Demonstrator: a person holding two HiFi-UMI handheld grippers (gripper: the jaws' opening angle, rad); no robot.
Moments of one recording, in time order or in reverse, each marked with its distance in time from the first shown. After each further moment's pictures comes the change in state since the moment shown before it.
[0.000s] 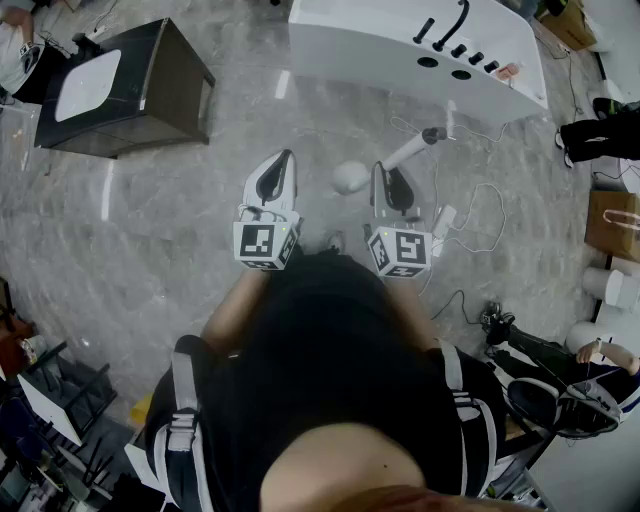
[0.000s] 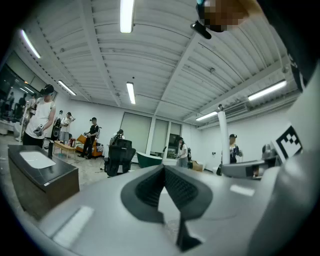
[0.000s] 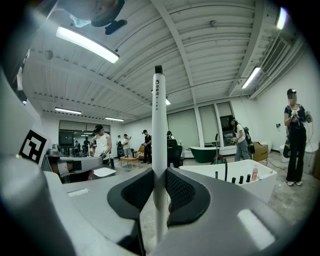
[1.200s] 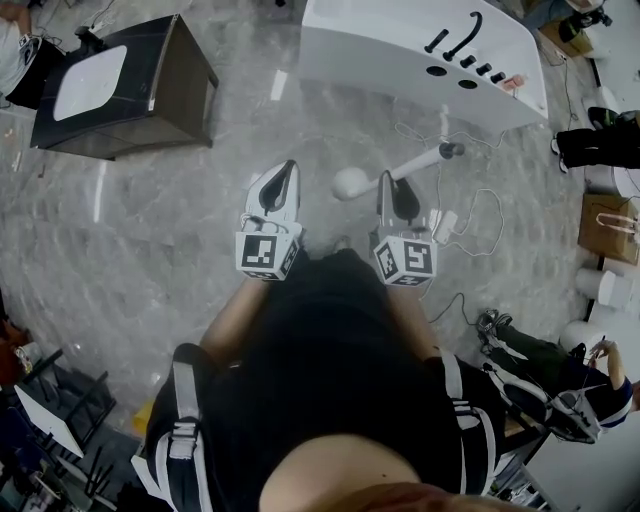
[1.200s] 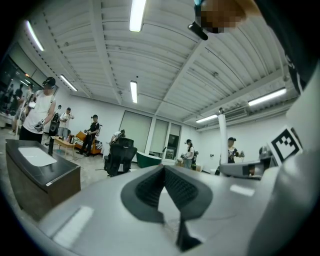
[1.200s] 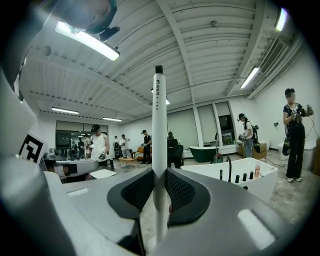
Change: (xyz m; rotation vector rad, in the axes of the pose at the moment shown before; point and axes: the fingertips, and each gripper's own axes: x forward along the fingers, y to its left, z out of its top) left arm -0.020 0.075 -0.002 -0.034 0.001 -0.031; right arm 0.034 0.060 -0.004 0.019 -0.002 -0.026
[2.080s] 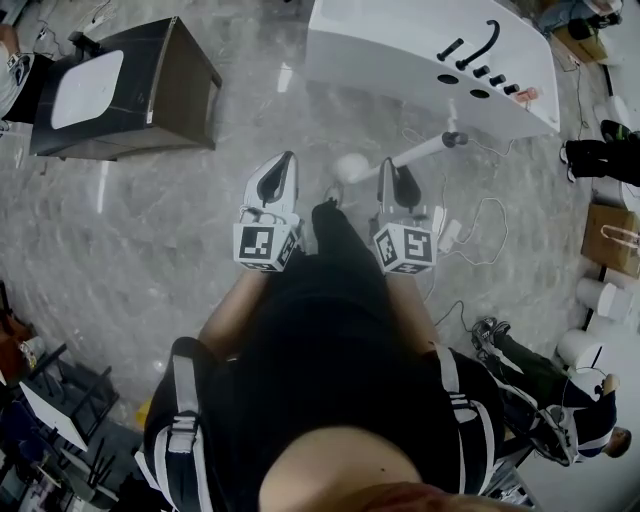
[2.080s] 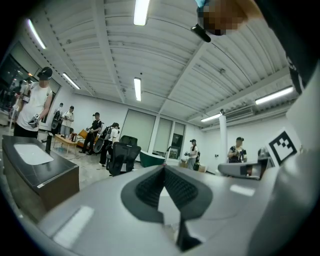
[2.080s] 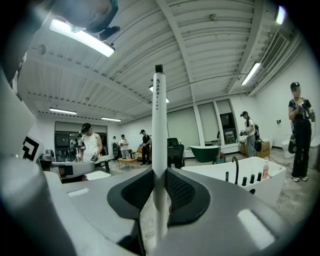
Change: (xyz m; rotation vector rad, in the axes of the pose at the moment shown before) left arm 0.090 0.051 -0.006 -0.019 0.007 0.032; right arm 0.111 -0.029 0.005 0.010 0.001 0.010
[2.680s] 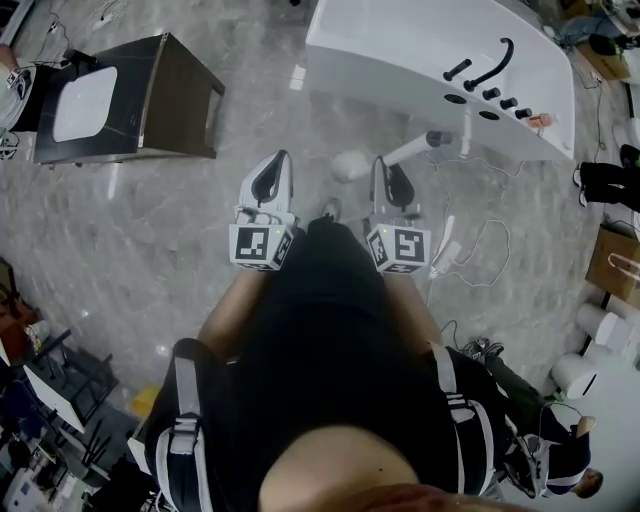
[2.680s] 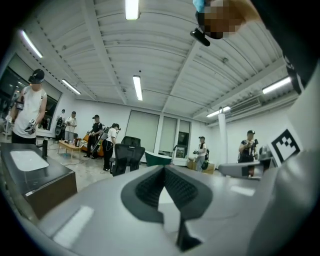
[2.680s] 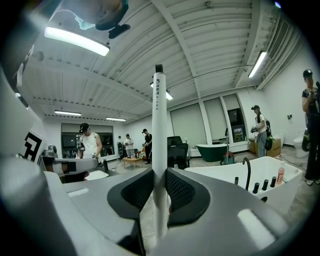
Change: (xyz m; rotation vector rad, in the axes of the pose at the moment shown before) left arm 0.134 -0.005 0.000 0.044 0.005 0.083; right arm 0.113 -0.083 0.009 0.000 0.016 0.093
